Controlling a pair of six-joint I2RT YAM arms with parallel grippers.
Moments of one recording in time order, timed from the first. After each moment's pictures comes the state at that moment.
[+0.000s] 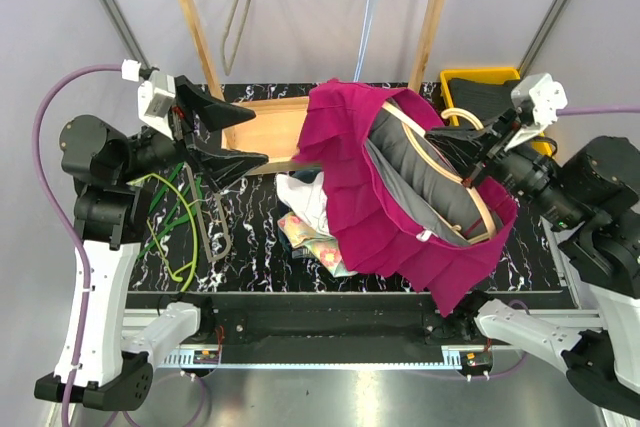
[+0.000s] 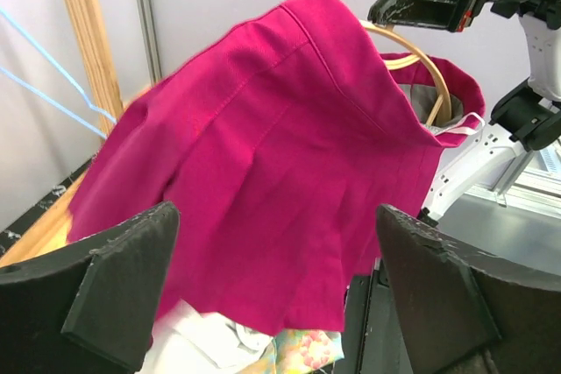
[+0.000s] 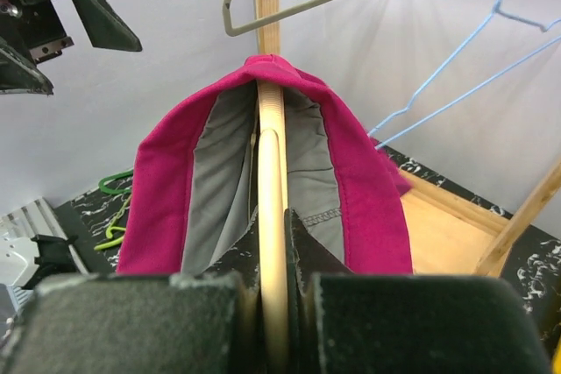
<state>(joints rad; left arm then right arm) -0.15 0.94 1.41 -0.15 1.09 -0.38 0.67 0.92 1.70 -0.69 -0.12 0.03</state>
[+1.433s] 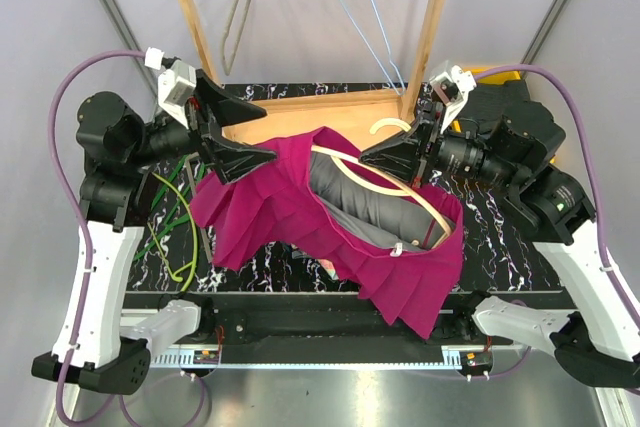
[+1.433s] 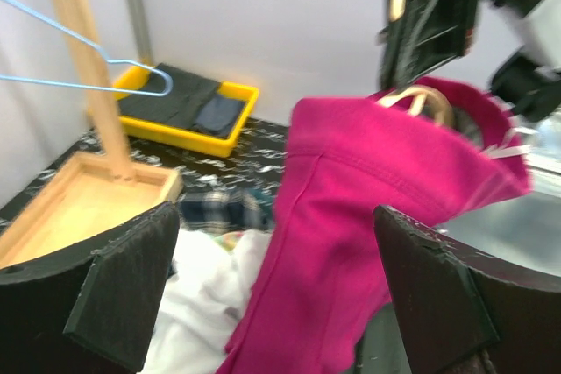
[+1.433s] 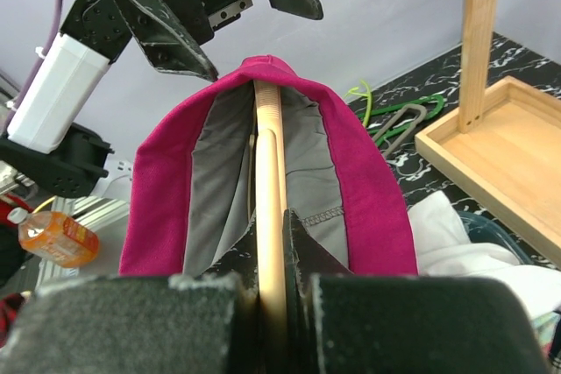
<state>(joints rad) -0.20 1.02 1.49 -0.30 1.09 -0.25 0.67 1.06 1.60 -0.52 -0.55 0.34</state>
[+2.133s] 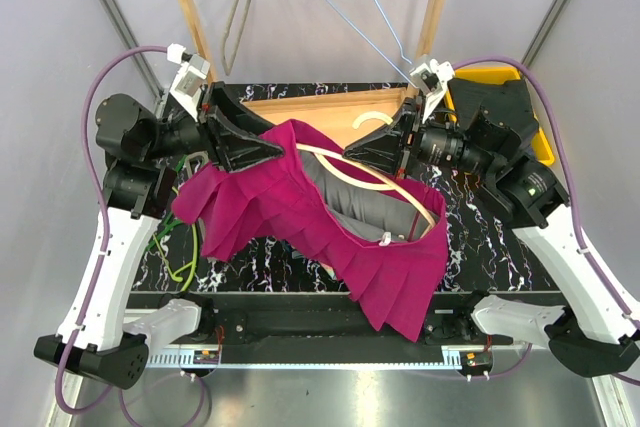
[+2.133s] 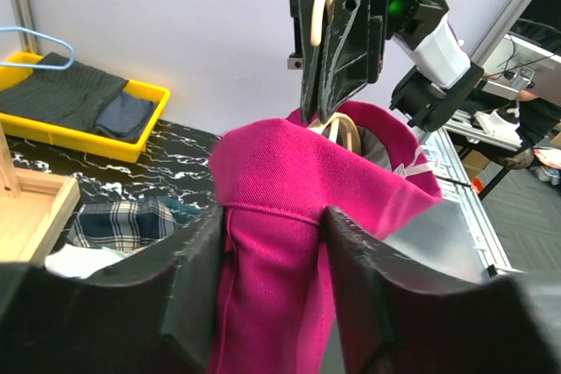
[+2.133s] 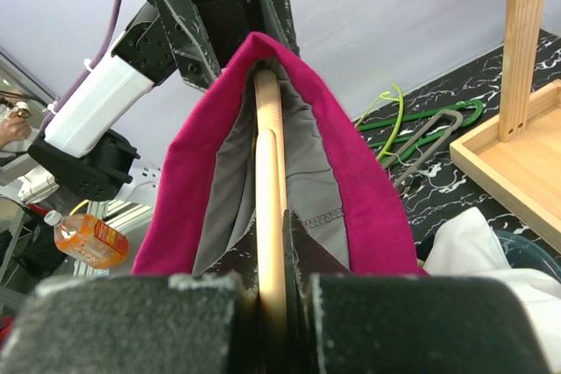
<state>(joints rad) -0.25 1.05 1.38 0.01 1.19 -0.60 0.67 1.12 1.56 -0.38 -0.62 0.42</state>
